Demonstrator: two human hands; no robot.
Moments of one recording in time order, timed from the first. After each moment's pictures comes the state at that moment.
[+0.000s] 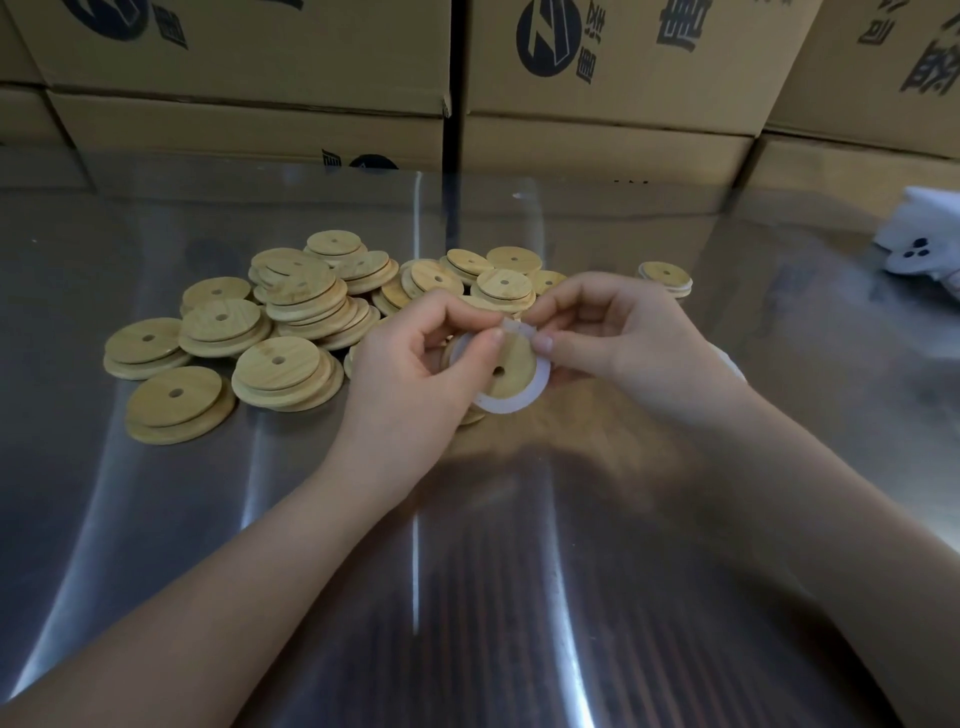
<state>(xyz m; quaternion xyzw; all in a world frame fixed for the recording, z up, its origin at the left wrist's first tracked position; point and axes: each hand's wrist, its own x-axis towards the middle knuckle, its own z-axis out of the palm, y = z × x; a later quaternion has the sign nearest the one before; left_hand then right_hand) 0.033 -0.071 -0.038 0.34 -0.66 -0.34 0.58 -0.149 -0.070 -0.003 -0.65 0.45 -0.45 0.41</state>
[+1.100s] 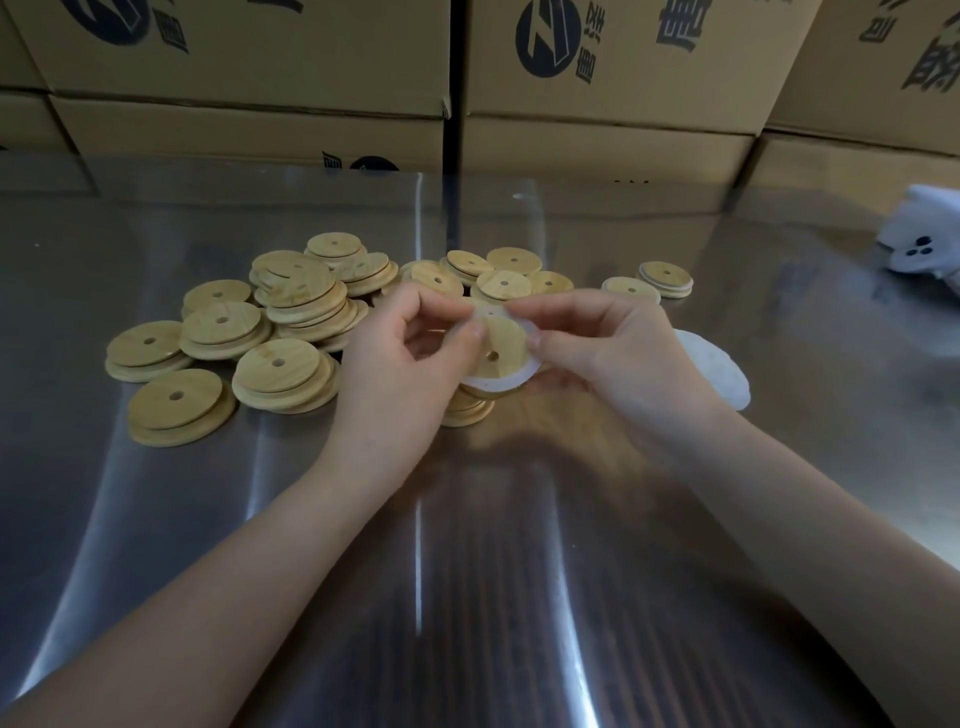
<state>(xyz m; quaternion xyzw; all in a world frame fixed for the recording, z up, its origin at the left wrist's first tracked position) 0.034 -0.075 -0.034 0.40 -0.62 -0.36 0.57 -0.133 -0.066 -0.012 -0.57 0.46 -0.52 0.44</state>
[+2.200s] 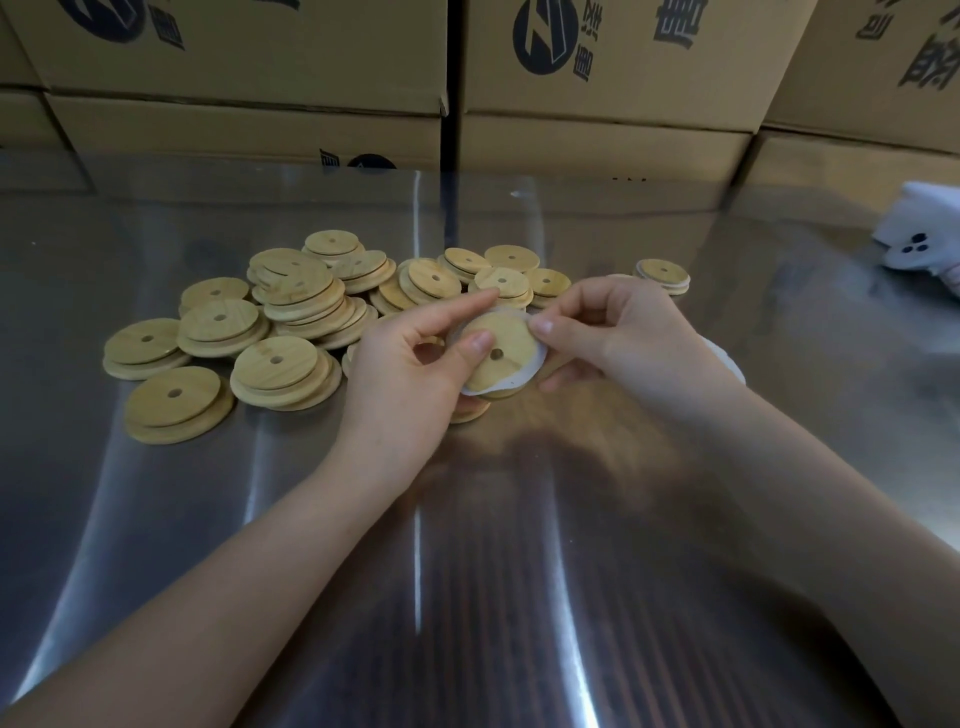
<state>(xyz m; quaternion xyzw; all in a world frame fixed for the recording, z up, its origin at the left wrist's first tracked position) 0.030 -0.075 -0.041 0.38 -0.61 -0.41 0.56 -0.147 -0.071 -0.003 -0.61 0.51 -0.45 0.40</state>
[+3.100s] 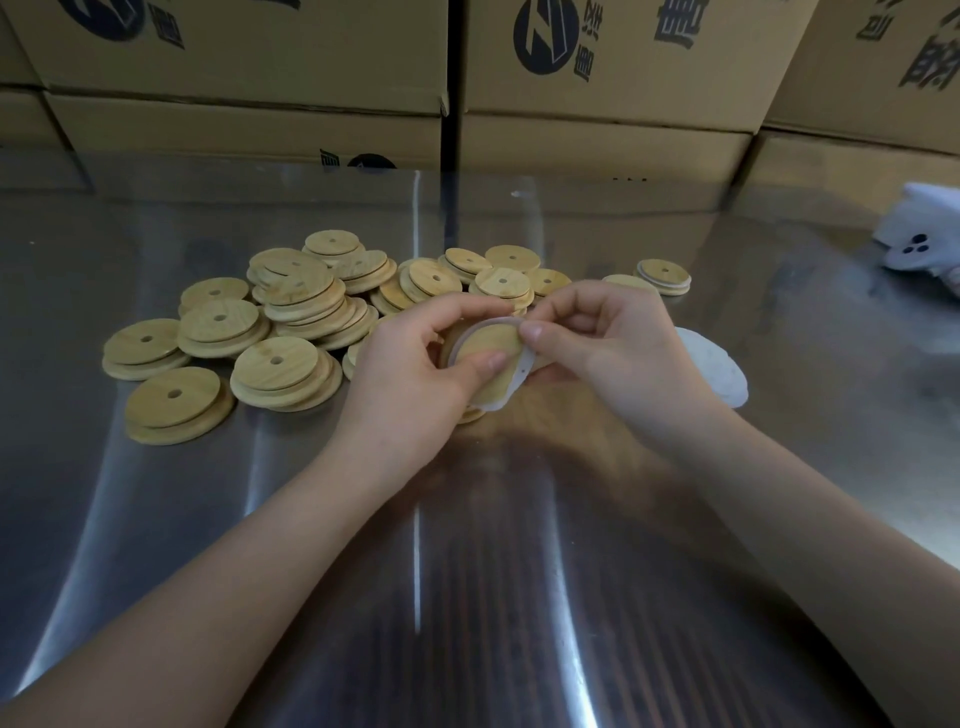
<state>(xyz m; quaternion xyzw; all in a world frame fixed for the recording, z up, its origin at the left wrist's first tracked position) 0.035 -0.076 -0.033 0.39 -0.69 -0.34 0.50 -0.134 -0.068 -0.012 -0.61 0.51 -0.50 0.35</state>
